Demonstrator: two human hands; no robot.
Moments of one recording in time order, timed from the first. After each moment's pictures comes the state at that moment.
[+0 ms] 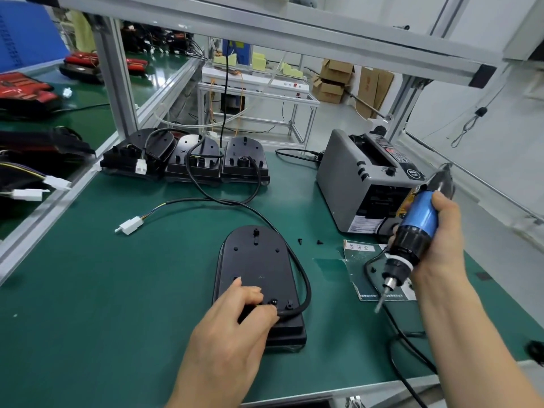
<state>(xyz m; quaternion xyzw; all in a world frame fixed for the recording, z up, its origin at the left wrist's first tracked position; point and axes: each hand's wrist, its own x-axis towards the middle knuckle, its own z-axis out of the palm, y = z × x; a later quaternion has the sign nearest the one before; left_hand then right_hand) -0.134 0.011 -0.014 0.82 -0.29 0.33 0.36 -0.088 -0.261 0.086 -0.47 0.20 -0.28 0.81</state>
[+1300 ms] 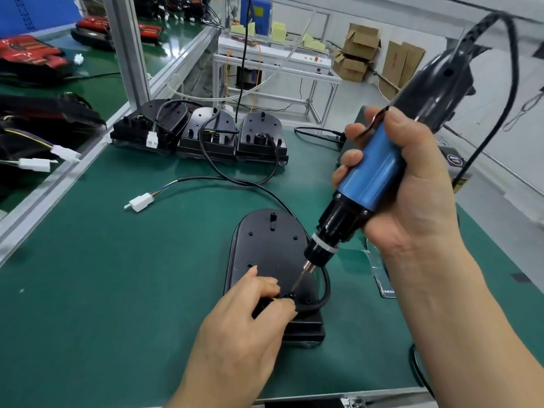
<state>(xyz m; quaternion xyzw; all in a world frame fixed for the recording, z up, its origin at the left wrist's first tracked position) -0.135 0.011 -0.011 0.83 -0.29 0.32 0.36 -0.075 -0.149 0.139 -0.47 -0.04 -0.09 0.88</state>
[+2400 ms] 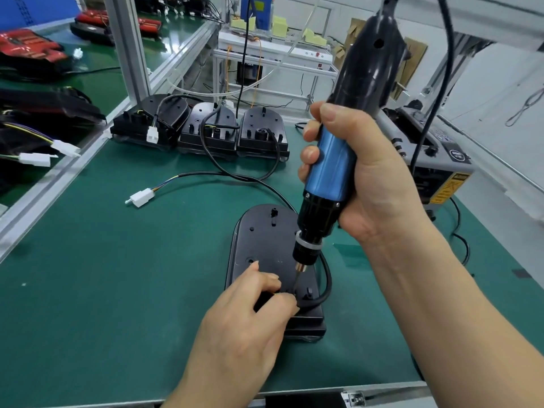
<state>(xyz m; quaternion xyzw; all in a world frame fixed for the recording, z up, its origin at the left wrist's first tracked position) -0.136 0.012 -0.012 0.84 -0.28 0.31 0.36 -0.059 -0.126 0.138 -0.55 -0.07 -0.02 0.83</state>
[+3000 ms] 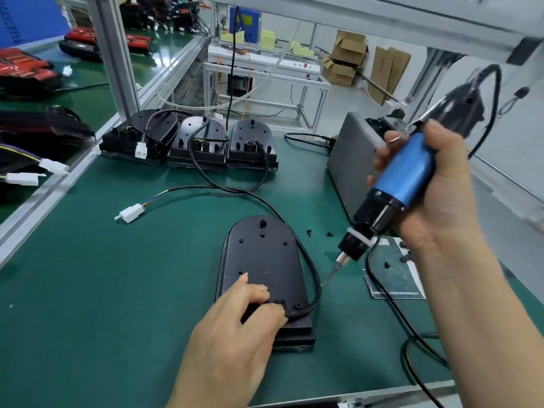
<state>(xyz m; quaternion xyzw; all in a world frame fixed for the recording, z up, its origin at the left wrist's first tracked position) -0.136 0.012 -0.008 0.83 -0.28 0.32 0.36 -0.063 -0.208 0.133 -0.50 0.04 -0.20 0.84</state>
